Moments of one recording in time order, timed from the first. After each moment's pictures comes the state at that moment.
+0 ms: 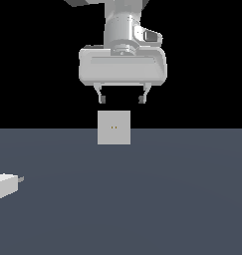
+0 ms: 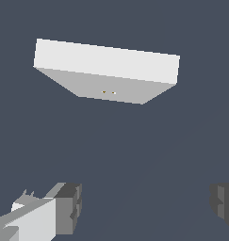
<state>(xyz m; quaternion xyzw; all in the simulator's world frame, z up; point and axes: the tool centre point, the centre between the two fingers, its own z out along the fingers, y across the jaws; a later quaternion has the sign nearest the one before) 0.003 -0.004 0.166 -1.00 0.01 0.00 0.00</state>
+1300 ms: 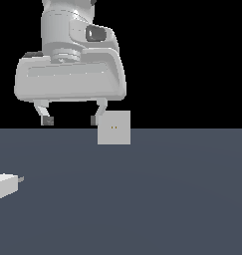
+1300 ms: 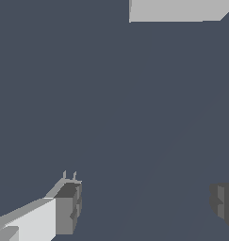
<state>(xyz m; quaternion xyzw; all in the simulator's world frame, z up) -0.068 0.090 0.112 -1.00 0.07 -0.01 0.00</state>
